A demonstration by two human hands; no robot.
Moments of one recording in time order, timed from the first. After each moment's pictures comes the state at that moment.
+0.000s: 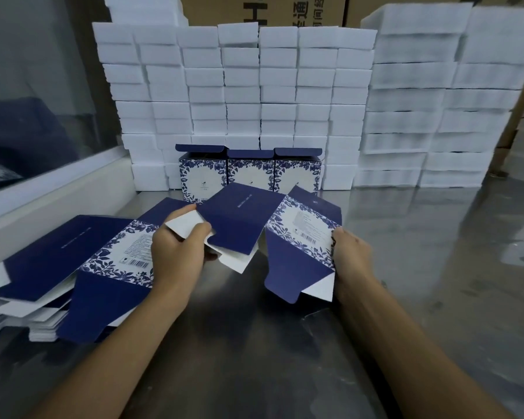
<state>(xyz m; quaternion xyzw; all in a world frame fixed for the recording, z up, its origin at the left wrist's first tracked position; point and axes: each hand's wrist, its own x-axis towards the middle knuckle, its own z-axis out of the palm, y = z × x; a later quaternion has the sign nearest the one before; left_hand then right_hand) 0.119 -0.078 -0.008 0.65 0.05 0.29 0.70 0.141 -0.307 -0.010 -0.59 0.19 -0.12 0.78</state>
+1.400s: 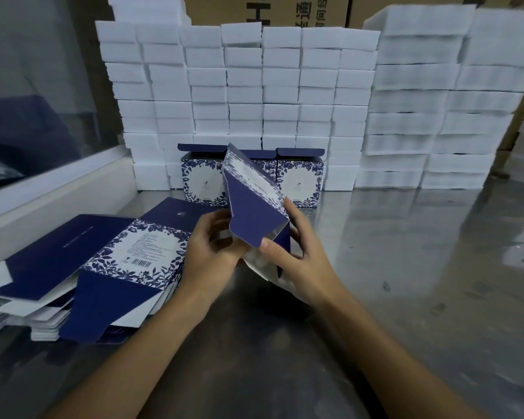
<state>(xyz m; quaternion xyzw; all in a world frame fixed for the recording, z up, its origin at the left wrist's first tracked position) 0.104 -0.108 -0.005 0.67 -0.05 0.19 0.71 0.120 -0.265 -0.021 -0.71 -0.21 -0.09 0.67</state>
